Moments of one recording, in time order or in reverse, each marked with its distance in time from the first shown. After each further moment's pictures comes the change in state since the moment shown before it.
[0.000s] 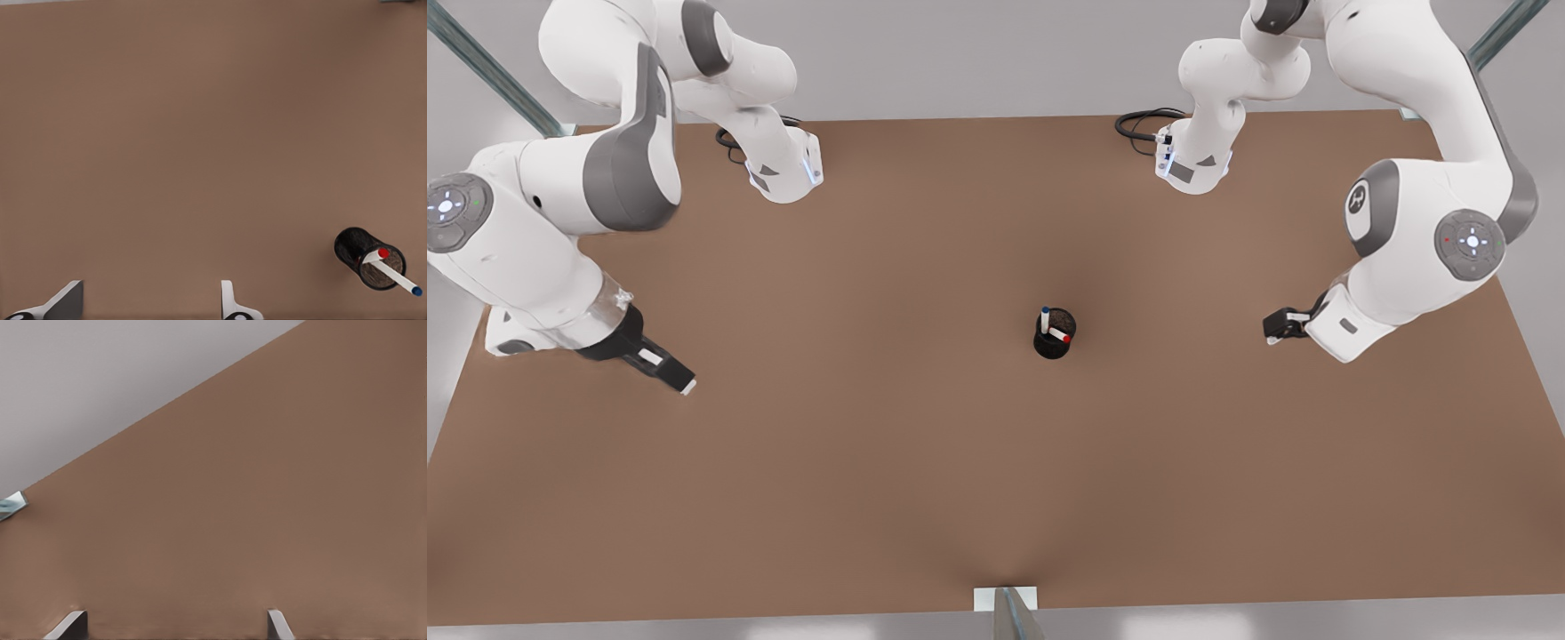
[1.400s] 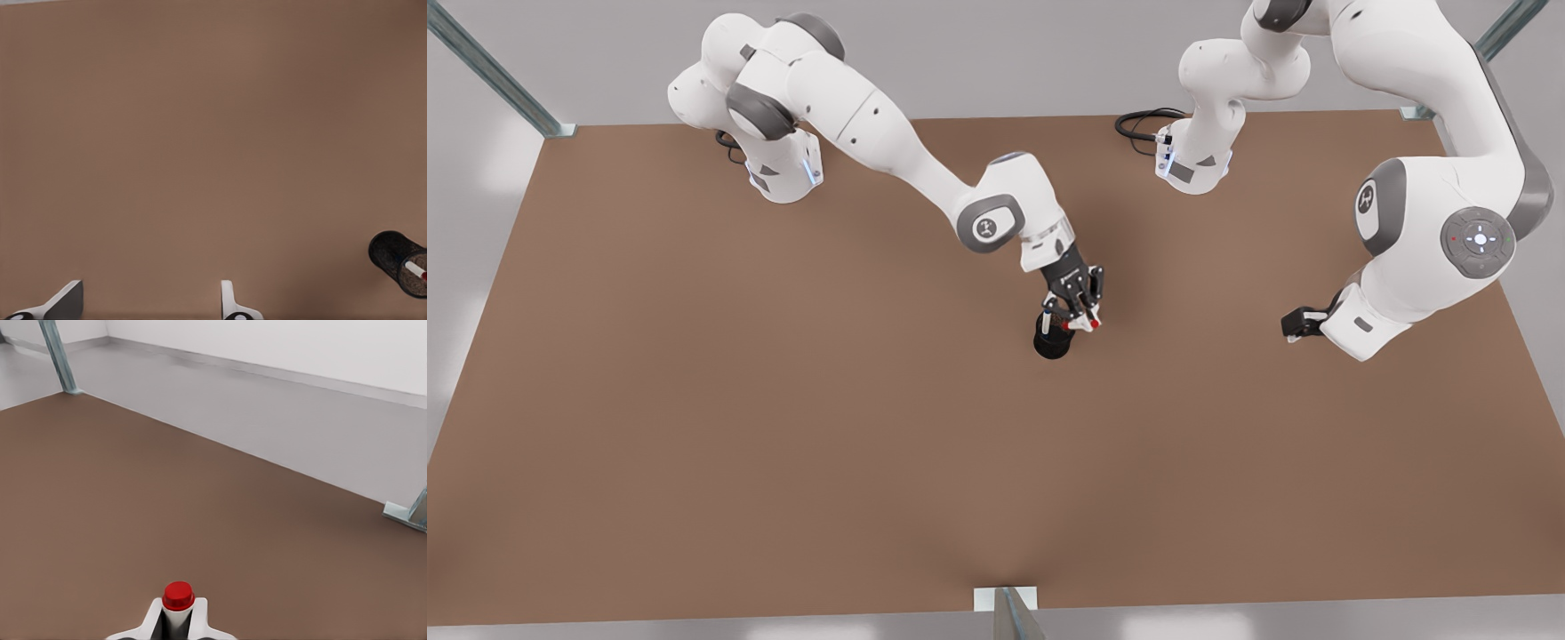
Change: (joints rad) left arm 0.019 -0.020 0.004 -0.025 0.073 -0.004 -0.014; right arm 0.561 0.414 0.331 -0.229 -1.321 1.234 0.701
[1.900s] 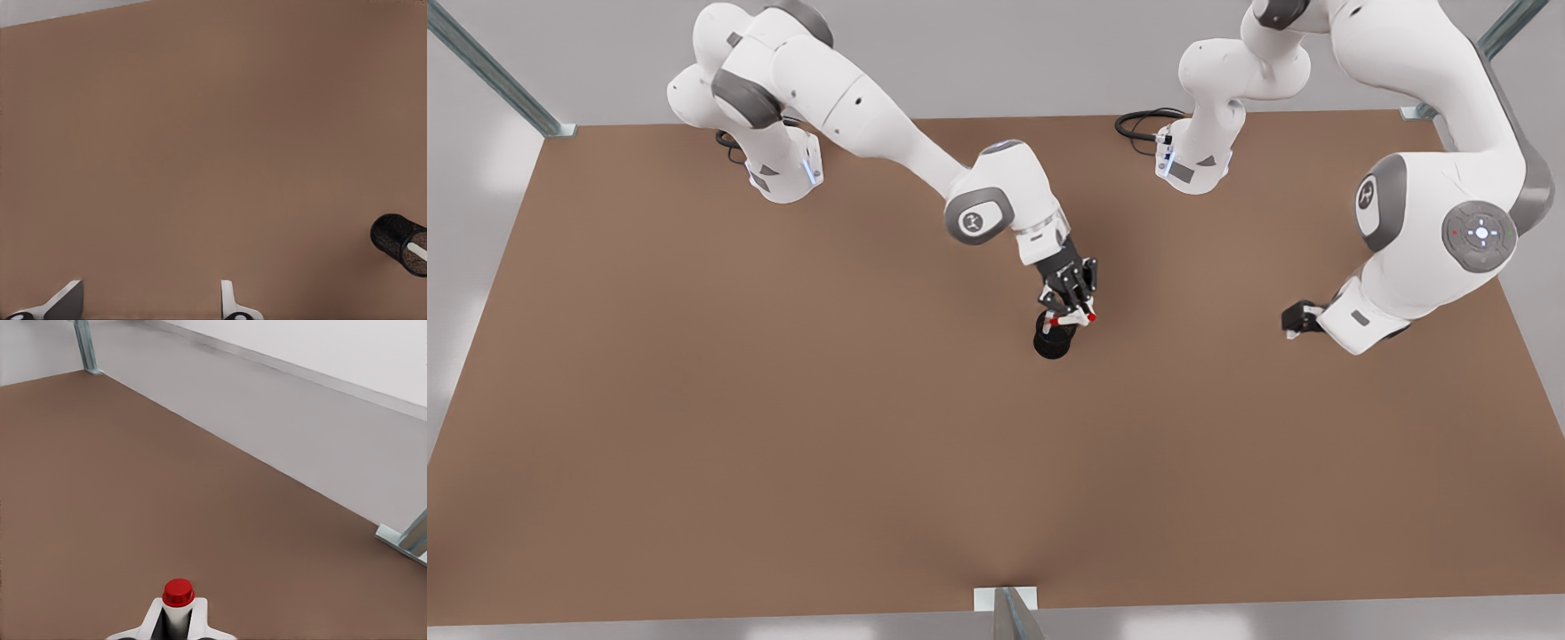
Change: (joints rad) left arm 0.001 -0.005 0.002 0.000 0.000 0.004 0.092; right arm -0.021 -0.068 0.016 -0.049 0.204 0.000 -0.307
